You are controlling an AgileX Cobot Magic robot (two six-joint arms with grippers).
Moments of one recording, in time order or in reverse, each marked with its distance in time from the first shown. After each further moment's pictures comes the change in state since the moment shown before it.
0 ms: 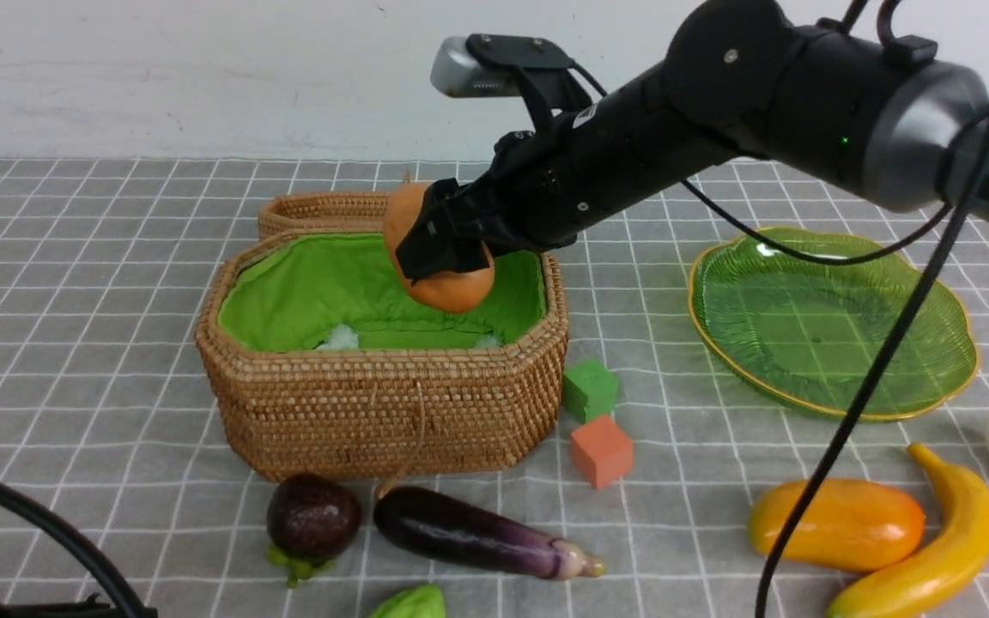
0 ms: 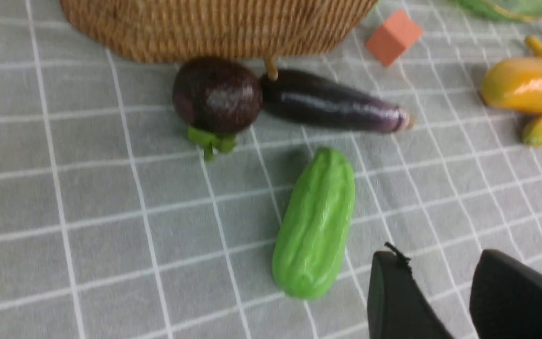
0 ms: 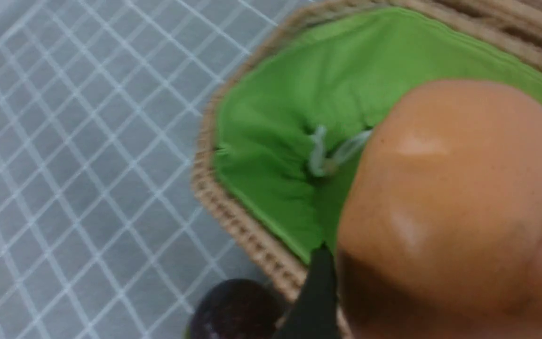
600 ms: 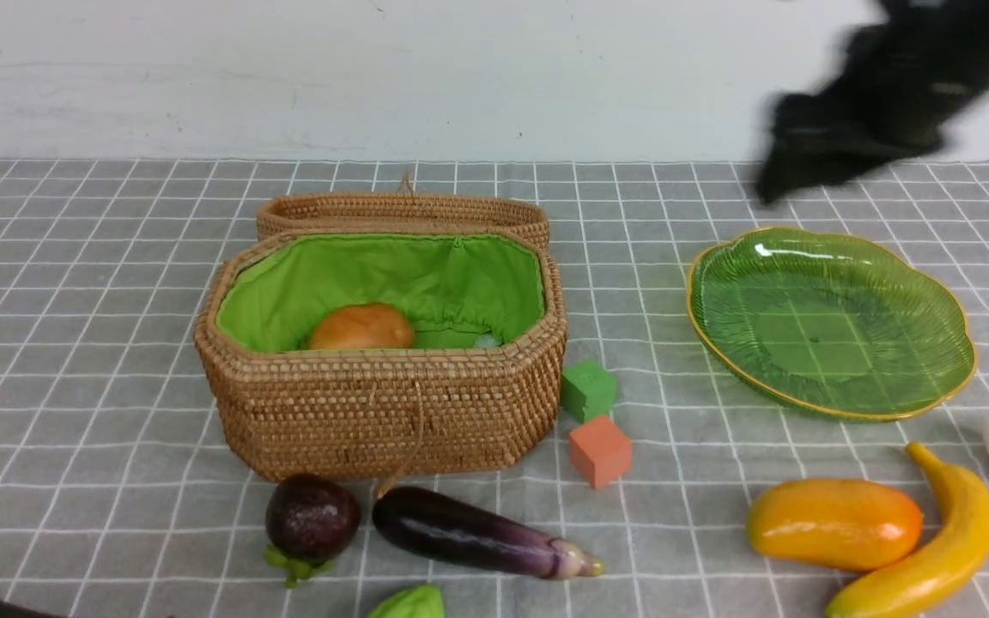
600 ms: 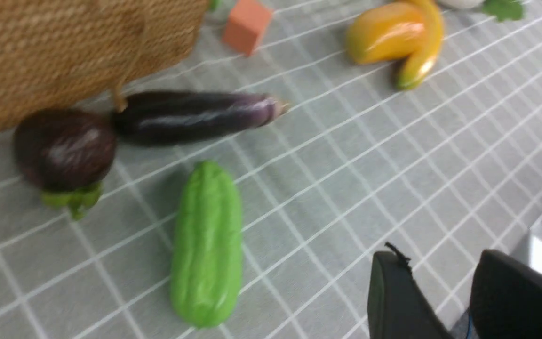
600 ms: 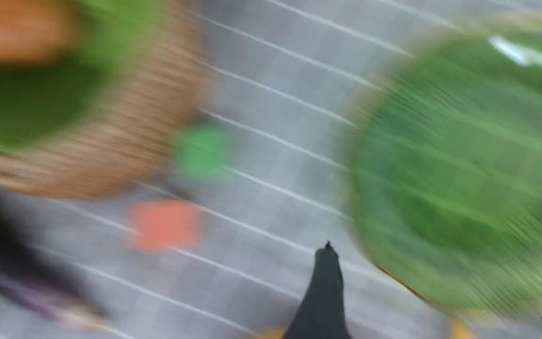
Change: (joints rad) right arm -0.400 -0.328 0.145 -0.445 0.347 0.154; left arm -0.001 0.000 -0.048 -0.287 0.074 0.428
